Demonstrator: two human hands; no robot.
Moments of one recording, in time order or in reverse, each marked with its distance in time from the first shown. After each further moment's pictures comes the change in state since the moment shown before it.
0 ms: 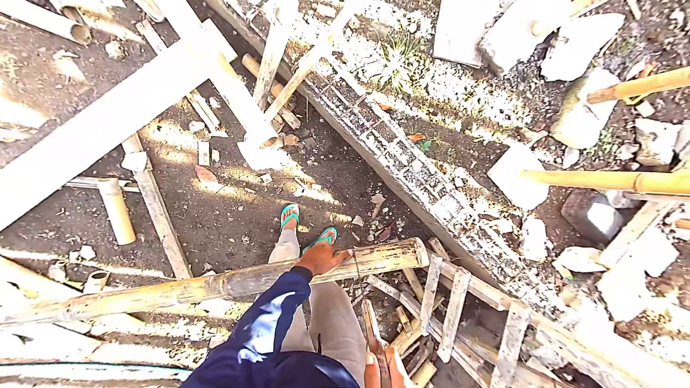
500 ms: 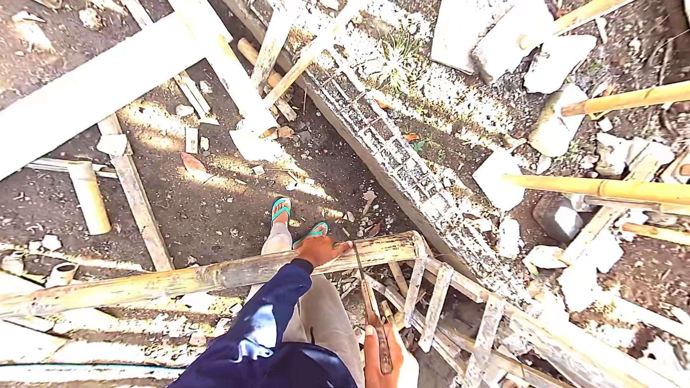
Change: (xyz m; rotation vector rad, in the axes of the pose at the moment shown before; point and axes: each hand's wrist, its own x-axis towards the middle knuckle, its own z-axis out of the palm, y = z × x) left_hand 0.002 -0.002 0.001 0.036 0.051 -0.037; right_hand 0.008 -0.021 0.012 -0.034 0.119 0.009
